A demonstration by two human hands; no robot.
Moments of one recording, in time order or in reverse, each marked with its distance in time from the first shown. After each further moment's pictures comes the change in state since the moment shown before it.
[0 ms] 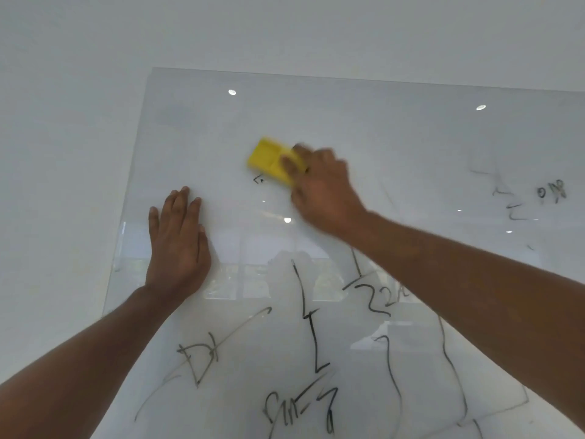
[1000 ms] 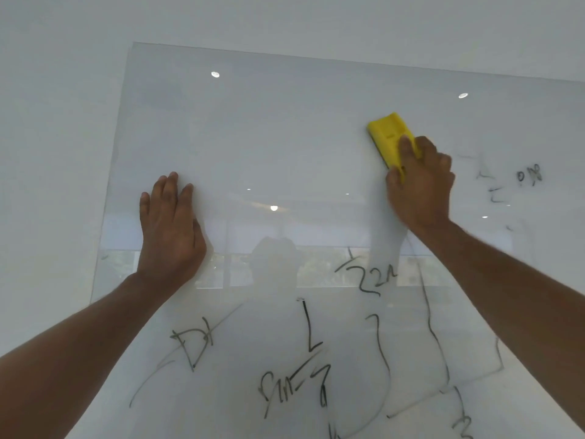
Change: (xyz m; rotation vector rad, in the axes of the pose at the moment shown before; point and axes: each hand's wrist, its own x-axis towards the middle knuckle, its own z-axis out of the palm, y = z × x) left_hand -0.001 0.010 -0.002 0.031 -0.053 0.008; right_hand -0.079 0.108 -0.017 -0.099 0.137 0.561
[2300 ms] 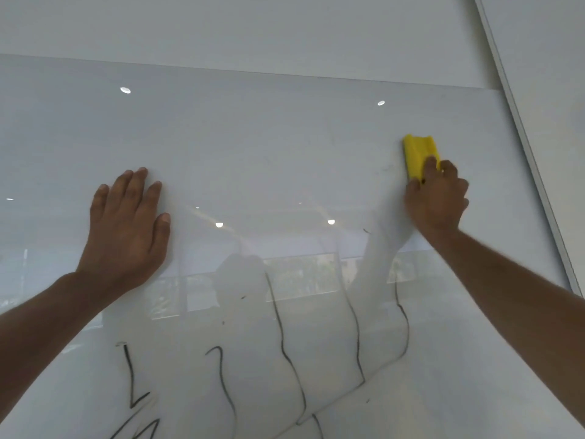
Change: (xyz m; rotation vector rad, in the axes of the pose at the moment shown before) left_hand 0.051 0.169 0.080 0.101 0.047 0.260; right_hand 0.015 0.277 -0.024 -0.061 -0.006 0.442
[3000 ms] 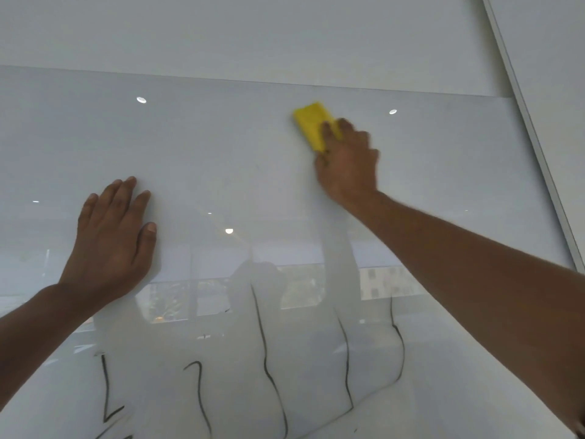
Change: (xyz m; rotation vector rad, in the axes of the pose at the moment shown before) left_hand -0.003 0.002 0.000 0.011 0.015 -0.023; right_hand 0.015 -0.131 0.009 0.044 -0.045 -0.494
